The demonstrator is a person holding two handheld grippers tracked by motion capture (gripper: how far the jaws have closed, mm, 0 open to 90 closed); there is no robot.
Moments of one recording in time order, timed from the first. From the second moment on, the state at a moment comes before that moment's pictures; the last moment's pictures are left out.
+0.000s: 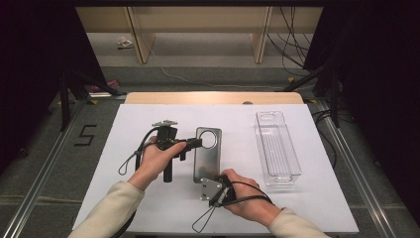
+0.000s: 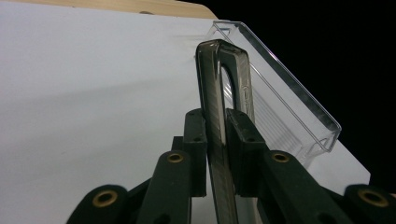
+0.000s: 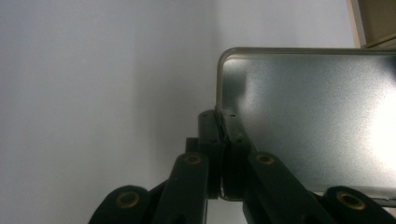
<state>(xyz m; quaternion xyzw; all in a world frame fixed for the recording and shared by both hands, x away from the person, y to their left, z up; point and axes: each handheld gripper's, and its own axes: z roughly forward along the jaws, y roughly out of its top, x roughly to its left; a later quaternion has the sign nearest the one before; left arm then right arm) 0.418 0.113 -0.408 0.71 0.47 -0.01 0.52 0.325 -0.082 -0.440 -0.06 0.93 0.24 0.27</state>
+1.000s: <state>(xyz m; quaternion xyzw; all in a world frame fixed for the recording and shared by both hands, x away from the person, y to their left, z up) 0.414 0.112 -0.404 0.70 0.45 0.01 0.55 0.328 -0.084 -0.439 -0.04 0.92 0.26 0.28</state>
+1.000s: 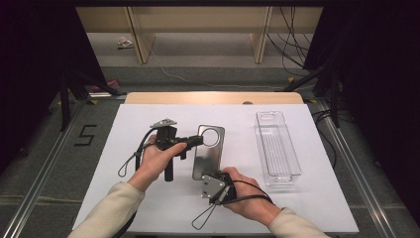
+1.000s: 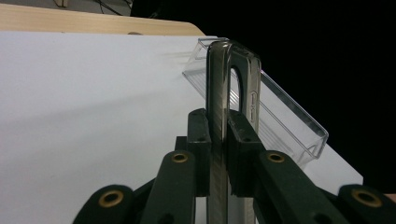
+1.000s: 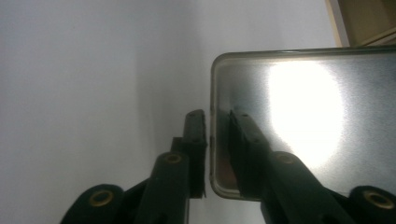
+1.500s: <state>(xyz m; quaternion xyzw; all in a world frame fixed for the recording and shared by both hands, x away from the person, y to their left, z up) 0.414 0.116 -0.408 0.71 0.42 0.05 0.56 0.335 -0.091 -0.435 0.02 0.90 0.33 0.27</state>
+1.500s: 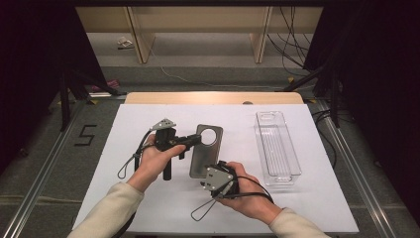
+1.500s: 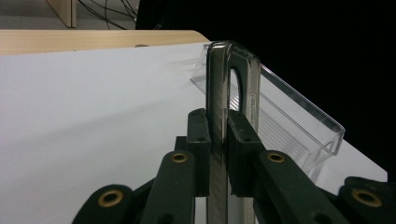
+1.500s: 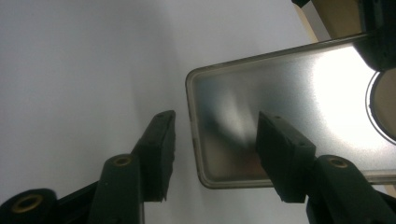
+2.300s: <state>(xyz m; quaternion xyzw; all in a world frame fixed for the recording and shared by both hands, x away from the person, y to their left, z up) 0.413 0.127 -0.411 0.70 0.41 0.09 0.58 0.348 -0.105 -0.431 0.13 0.87 0.42 0.22</state>
